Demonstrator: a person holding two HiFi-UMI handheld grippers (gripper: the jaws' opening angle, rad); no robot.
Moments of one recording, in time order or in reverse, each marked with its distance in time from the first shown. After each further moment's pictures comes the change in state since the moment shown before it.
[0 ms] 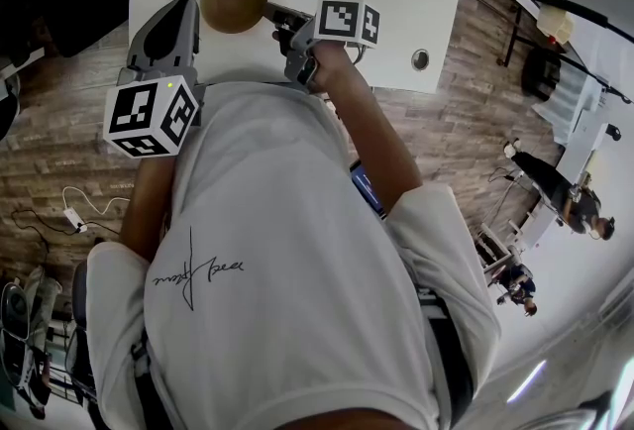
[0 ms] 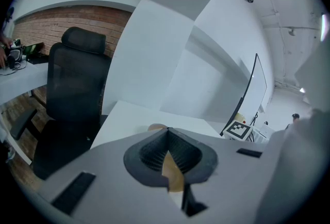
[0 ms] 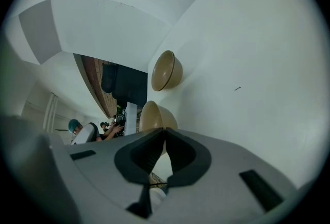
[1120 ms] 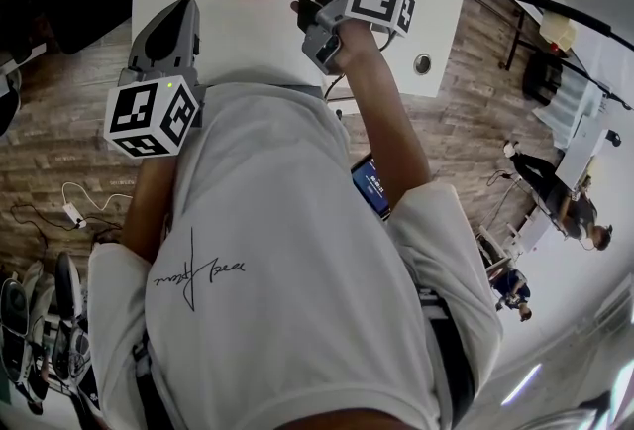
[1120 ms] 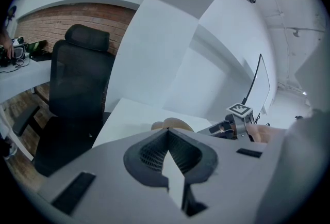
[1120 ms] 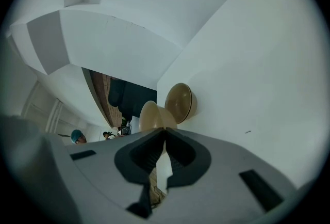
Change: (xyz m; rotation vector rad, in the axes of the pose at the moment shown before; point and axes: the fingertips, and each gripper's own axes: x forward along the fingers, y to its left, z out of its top) left arm 0.001 0.013 -0.004 -0.029 0.019 0.024; right arm -0.020 0.039 0.071 -0.024 -0.132 0.049
